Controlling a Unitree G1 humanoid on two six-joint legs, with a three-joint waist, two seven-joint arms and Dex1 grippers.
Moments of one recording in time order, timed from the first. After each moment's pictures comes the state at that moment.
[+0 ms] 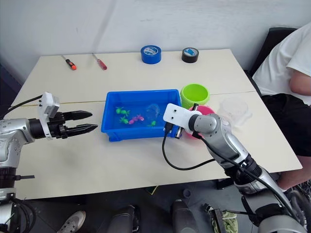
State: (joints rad) left arm -0.46 0.85 0.23 0.17 -0.42 0.49 -1.14; right arm -0.70 -0.57 0.43 -0.19 -0.22 0.63 0.73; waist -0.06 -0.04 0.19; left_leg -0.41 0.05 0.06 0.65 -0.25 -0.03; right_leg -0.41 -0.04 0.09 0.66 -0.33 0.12
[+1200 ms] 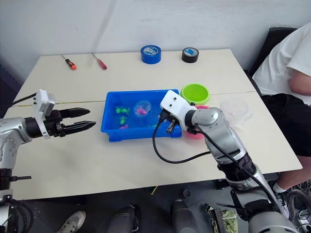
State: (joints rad) left arm -0.46 0.86 0.25 0.13 -0.47 0.52 -1.11; right arm -0.75 -0.49 0.30 -0.30 -0.03 0.92 0.77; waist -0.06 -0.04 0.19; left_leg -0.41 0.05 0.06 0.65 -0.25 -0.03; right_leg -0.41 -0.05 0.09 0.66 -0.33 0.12
